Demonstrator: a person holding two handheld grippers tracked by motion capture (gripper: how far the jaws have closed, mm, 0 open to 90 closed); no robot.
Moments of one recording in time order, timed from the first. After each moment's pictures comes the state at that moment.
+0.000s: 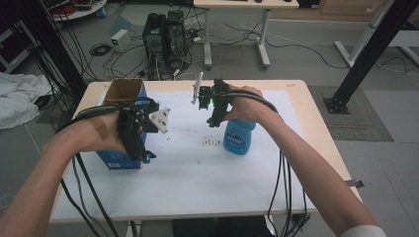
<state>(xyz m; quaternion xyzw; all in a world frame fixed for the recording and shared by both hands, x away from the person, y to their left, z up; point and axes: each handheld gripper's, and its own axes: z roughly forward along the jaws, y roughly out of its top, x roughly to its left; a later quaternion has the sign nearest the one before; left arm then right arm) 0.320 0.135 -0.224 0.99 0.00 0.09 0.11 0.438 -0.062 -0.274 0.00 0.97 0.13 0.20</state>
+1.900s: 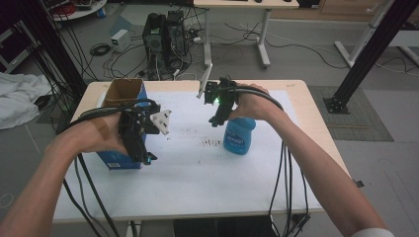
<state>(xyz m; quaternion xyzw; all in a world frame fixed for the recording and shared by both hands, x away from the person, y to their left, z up) 0.321 0.133 -0.230 0.99 0.00 0.08 0.11 0.433 -0.080 -0.255 0.03 0.97 0.17 0.16</state>
